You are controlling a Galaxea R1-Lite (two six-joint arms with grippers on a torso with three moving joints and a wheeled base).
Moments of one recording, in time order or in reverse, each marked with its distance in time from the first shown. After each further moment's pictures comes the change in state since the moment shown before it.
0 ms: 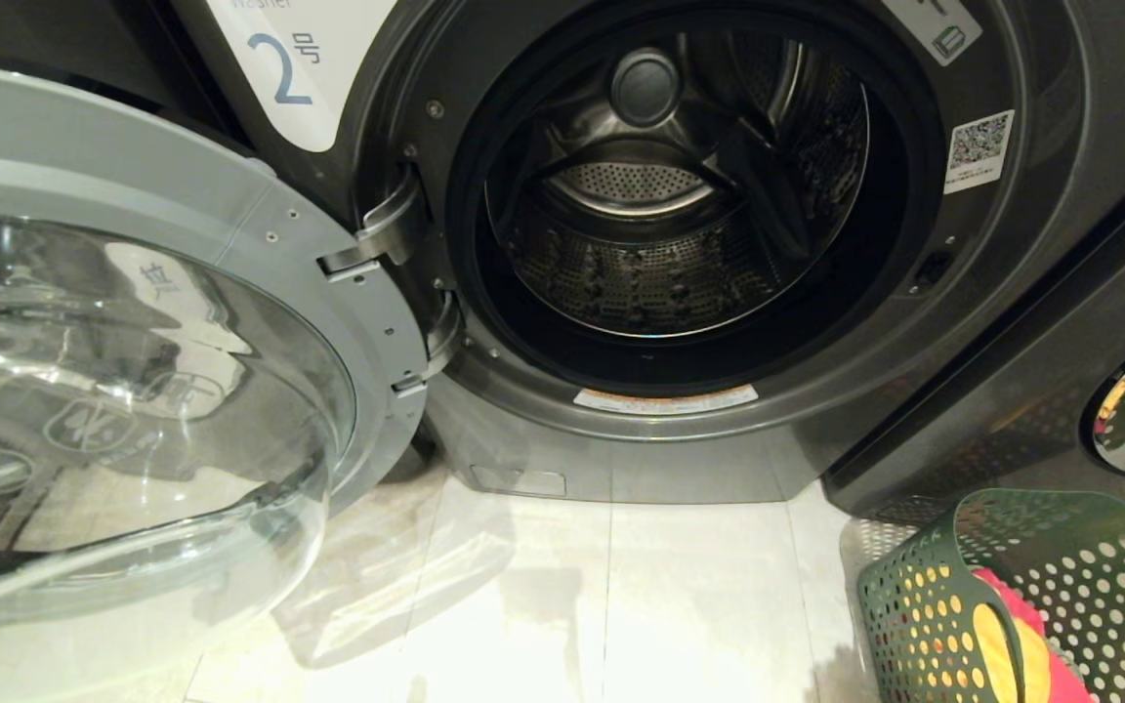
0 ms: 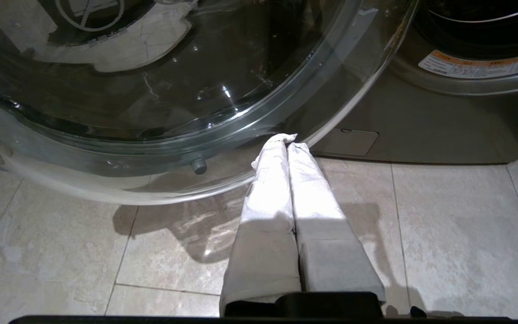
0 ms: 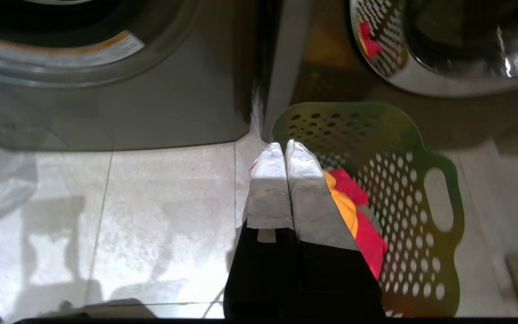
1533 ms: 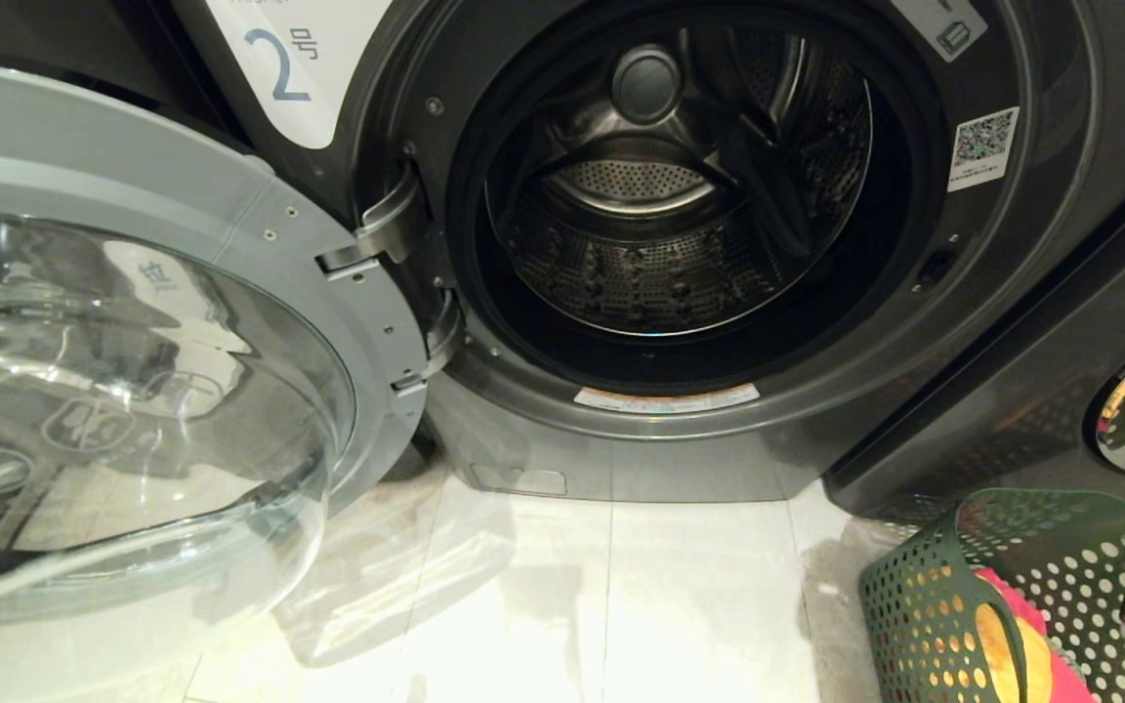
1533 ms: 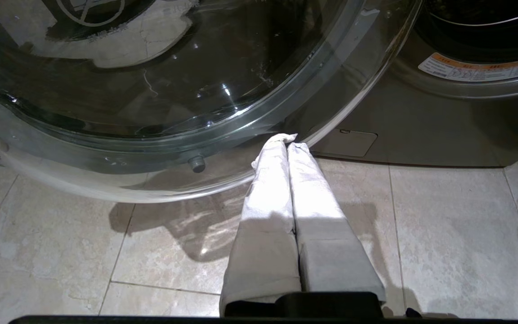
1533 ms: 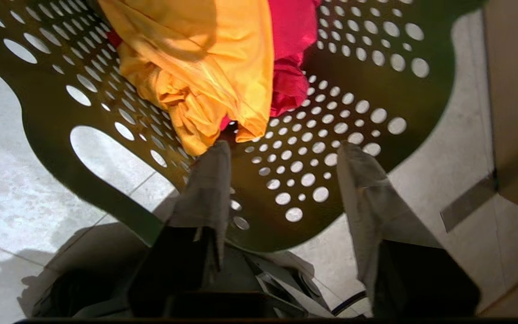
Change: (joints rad) left arm 0.000 0.000 0.000 -0.001 0.002 -0.015; right arm -0.452 1.505 -0.321 -0.144 -0.034 0.289
